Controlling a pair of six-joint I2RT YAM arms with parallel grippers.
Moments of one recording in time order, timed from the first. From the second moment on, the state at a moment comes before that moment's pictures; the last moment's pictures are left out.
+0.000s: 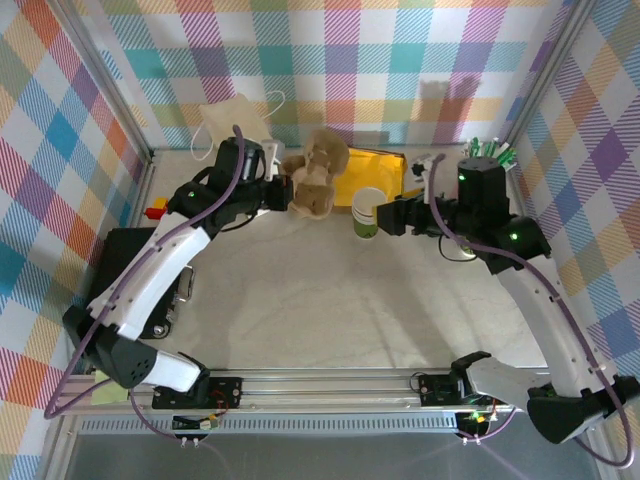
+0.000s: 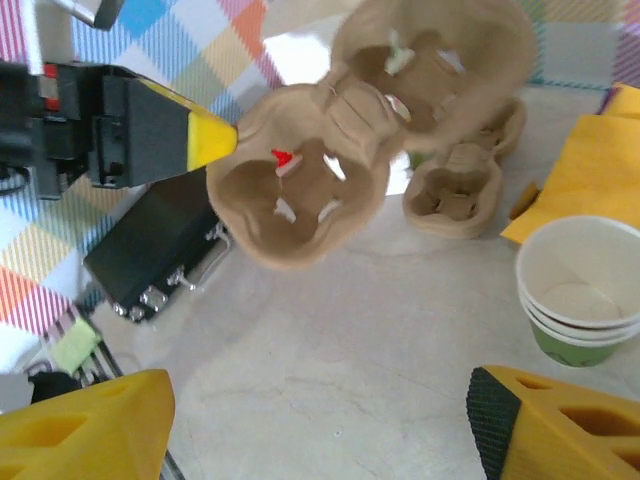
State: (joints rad) left arm -0.54 1.40 1.56 -0.81 0.12 -0.34; right arm 0.43 1.13 1.39 -0.79 -0.49 0.15
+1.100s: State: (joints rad) left arm -0.56 1.23 1.48 -1.05 0.42 -0.23; right arm 0.83 1.55 1.71 -1.06 -0.08 -0.04
